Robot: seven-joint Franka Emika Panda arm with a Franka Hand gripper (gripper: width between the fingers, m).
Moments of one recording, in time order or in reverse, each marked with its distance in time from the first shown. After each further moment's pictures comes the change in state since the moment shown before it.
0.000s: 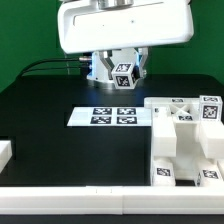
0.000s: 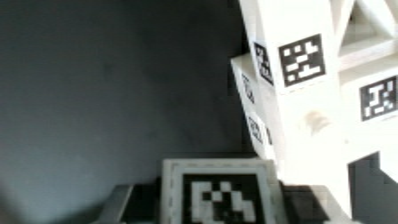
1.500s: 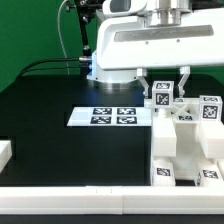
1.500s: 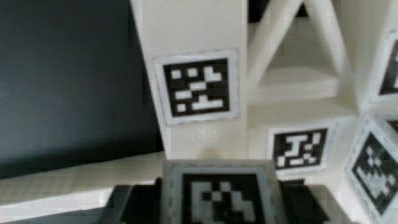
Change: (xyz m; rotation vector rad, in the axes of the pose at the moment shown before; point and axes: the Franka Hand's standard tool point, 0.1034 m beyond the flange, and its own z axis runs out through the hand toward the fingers) arm -0.011 -0.050 0.035 -0.019 0.157 -0.225
